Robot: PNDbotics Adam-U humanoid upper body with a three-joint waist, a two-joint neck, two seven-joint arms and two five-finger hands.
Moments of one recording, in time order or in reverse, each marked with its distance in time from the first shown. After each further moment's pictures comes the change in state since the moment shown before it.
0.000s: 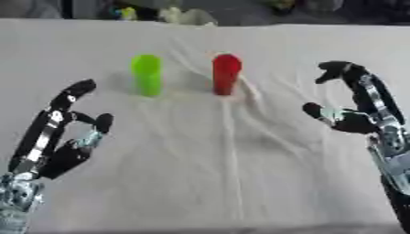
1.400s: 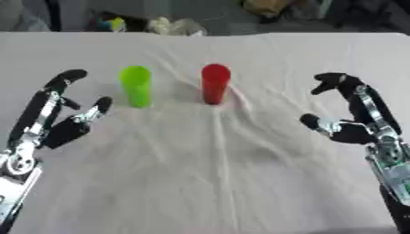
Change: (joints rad) left arm -0.296 0.123 -0.093 0.406 0.007 0.055 0.150; right arm -0.009 0.002 0.015 0.005 -0.013 -0.005 0.019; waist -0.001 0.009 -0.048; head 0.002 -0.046
